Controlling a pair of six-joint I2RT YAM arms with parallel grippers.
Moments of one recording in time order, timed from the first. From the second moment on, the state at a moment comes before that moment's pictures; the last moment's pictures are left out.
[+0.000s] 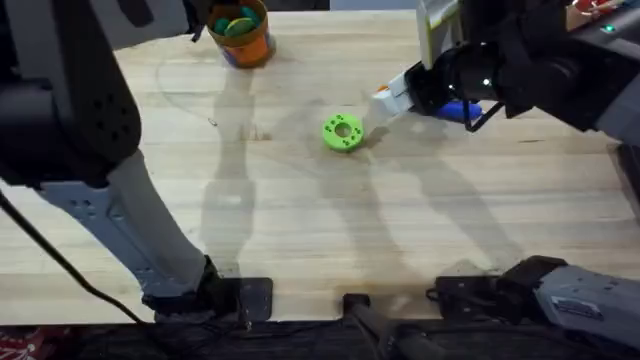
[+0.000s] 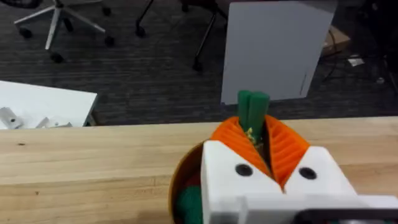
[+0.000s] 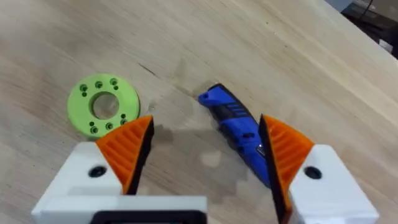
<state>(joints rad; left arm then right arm) 0.03 2.02 1.44 0.22 0.14 -0.04 0.46 1.31 1.02 -0.53 0.18 -0.18</state>
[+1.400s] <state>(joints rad) 0.03 1.37 1.44 -1.07 0.11 -0.02 0.46 1.31 1.02 -0.64 0.18 -0.18</state>
